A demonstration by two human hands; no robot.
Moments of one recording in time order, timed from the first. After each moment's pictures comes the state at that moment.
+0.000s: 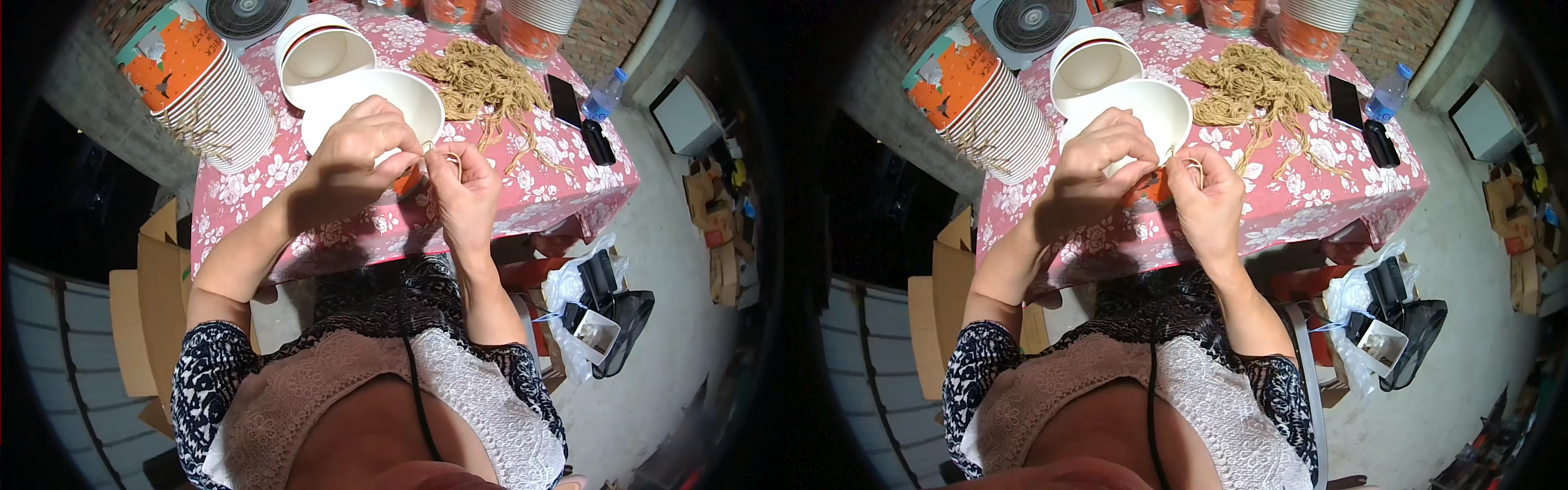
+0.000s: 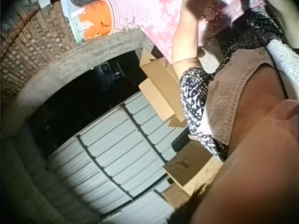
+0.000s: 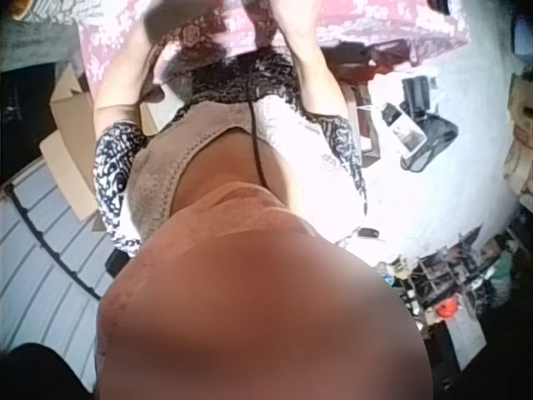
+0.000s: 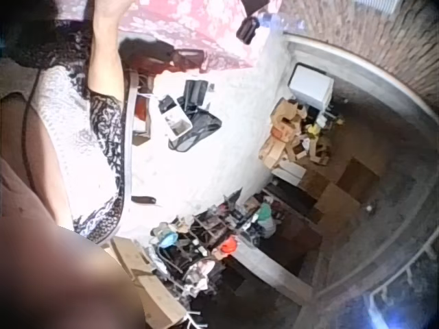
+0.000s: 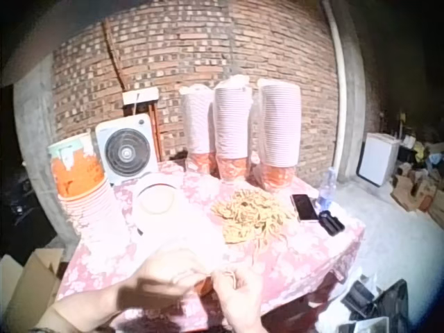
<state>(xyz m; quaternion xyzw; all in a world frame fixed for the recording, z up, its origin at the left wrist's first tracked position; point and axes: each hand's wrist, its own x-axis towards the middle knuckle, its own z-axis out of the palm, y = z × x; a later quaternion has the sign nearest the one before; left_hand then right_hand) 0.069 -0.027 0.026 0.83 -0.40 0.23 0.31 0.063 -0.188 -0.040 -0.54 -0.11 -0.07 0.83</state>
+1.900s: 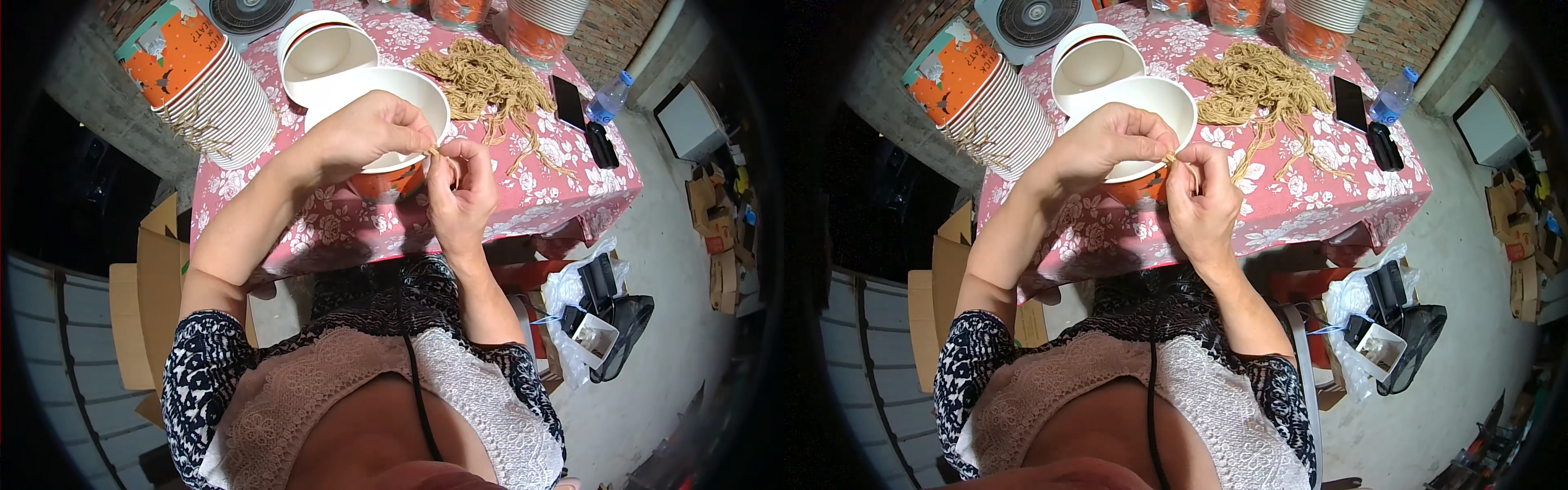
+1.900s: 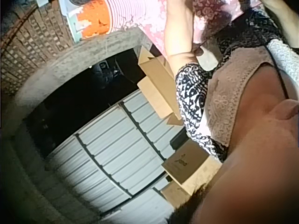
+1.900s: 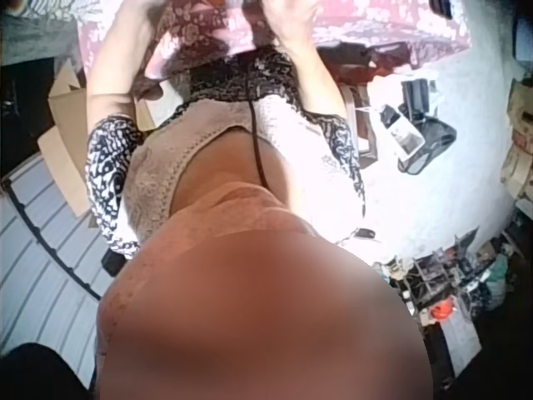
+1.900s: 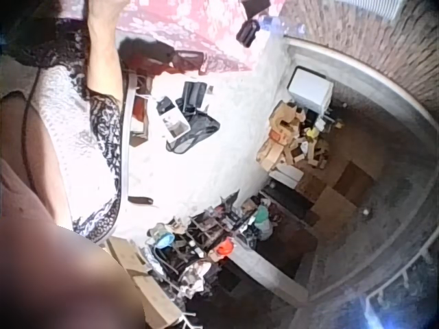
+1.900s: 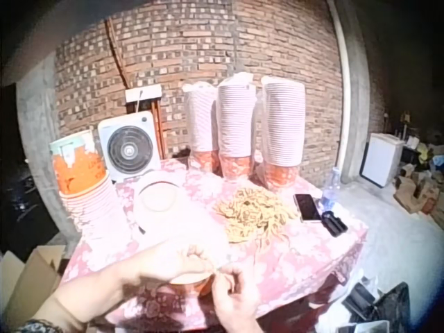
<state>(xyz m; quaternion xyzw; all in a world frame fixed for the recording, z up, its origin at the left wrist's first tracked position) 0.099 -0.029 0.037 0.75 -0.16 -0.21 0.60 0.073 -0.185 -0.064 -0.64 -0.19 -0.29 0.68</state>
